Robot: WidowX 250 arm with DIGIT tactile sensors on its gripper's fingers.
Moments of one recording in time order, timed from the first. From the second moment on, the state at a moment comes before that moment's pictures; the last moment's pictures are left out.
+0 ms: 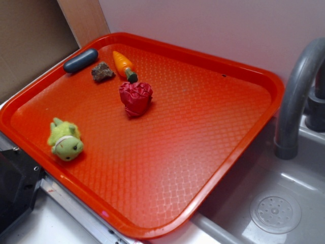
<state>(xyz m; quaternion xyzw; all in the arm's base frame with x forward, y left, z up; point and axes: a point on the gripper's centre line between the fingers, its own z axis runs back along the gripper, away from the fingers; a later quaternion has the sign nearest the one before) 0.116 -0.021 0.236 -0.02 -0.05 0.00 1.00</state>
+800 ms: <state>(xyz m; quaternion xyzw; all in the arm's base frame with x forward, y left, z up) 0.164 -0.015 0.208 -0.03 -0.06 0.16 0.99</state>
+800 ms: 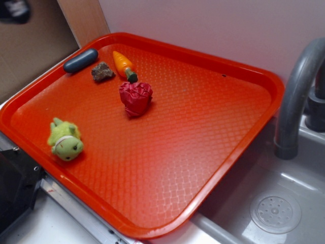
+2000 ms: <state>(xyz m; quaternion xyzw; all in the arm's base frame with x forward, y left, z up) 0.251 -0.052 0.068 0.03 -0.05 0.13 0.99</state>
